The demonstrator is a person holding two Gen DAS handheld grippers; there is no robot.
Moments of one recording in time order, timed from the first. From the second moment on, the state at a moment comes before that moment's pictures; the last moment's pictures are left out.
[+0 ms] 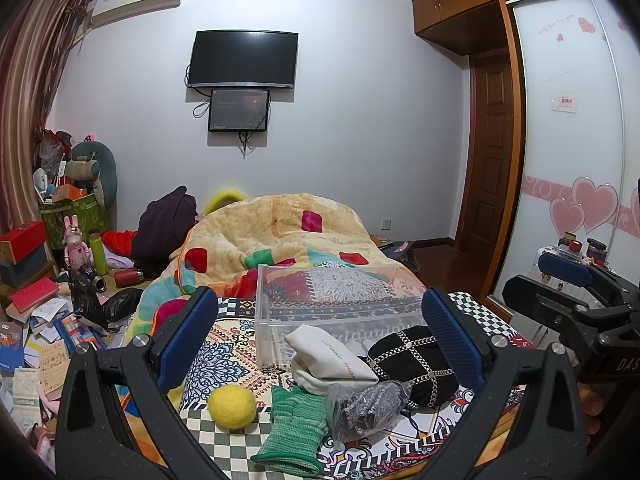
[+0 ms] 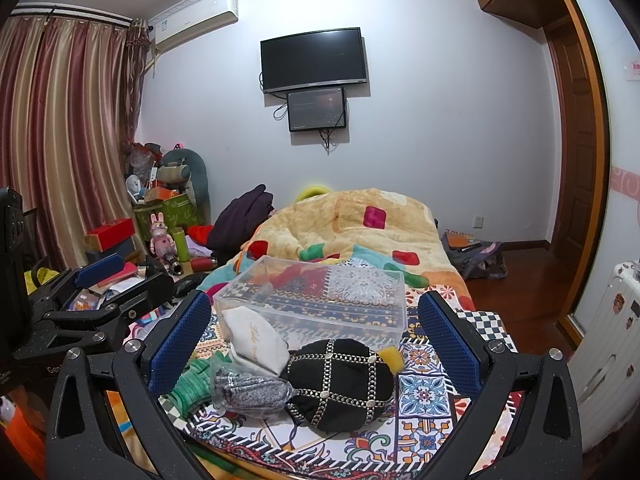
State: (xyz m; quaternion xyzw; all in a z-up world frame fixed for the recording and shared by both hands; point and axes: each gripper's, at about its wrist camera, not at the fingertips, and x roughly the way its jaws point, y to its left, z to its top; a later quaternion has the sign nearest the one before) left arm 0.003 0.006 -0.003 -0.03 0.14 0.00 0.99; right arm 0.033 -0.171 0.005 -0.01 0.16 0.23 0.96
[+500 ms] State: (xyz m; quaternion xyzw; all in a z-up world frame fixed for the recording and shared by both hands) left arm 0.000 0.005 0.001 -0.03 0.14 -0.01 0.99; right arm 0.033 -0.171 0.004 -0.01 0.16 0.23 0.96
